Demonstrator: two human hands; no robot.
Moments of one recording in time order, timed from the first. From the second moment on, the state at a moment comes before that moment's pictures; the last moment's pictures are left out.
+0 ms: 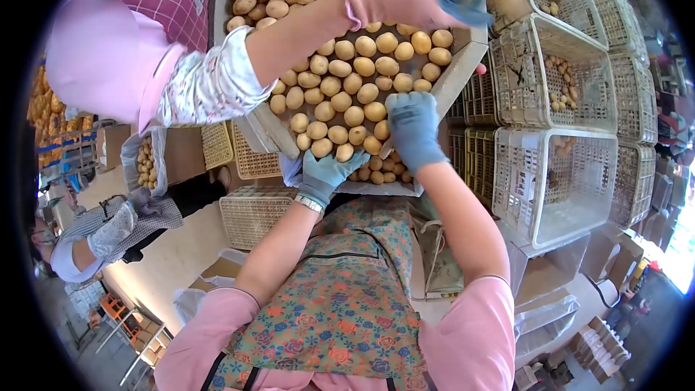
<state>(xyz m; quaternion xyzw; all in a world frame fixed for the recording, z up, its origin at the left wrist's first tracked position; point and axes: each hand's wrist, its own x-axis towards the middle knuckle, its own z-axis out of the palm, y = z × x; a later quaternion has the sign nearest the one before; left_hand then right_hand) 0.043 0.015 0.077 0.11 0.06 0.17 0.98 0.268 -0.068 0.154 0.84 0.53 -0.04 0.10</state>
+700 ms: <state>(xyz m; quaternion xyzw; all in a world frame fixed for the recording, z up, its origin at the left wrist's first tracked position) 0.048 0.016 0.071 0.01 0.26 0.19 0.94 0.188 -0.105 0.234 0.82 0.33 -0.17 -0.43</state>
